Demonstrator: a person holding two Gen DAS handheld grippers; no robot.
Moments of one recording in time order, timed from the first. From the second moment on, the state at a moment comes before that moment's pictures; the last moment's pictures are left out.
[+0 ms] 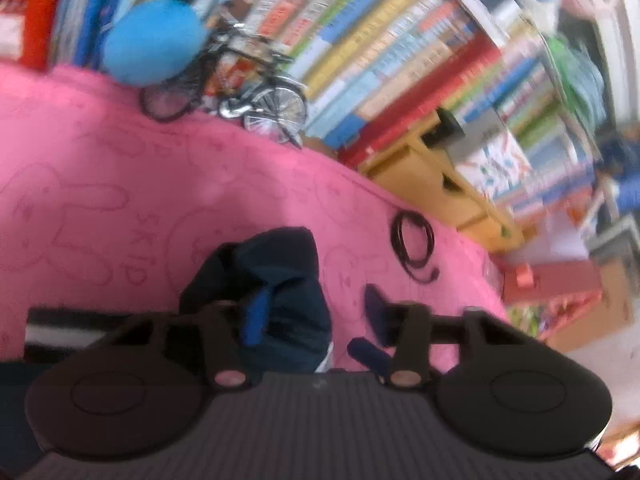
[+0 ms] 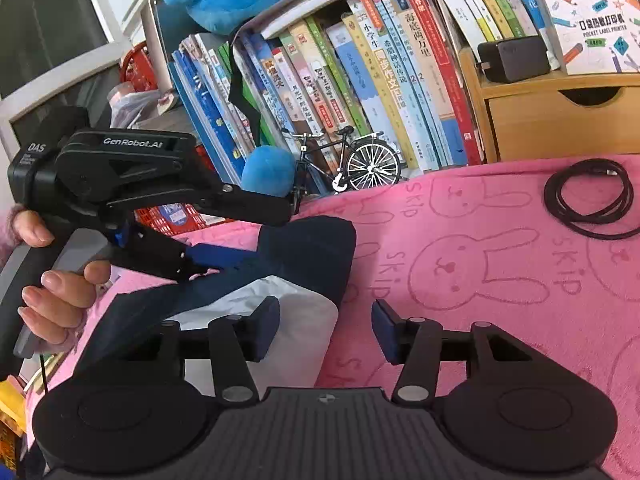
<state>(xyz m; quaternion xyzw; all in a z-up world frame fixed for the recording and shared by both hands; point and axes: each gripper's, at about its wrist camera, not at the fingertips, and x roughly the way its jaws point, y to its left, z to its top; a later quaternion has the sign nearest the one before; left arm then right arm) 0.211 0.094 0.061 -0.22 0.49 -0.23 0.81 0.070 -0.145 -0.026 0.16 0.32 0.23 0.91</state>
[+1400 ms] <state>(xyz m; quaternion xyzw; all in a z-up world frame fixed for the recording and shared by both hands) 0.218 0.105 0.042 -0.22 0.45 -0.26 0.82 0.059 -0.119 -0.022 0.15 0.30 0.34 0.88</state>
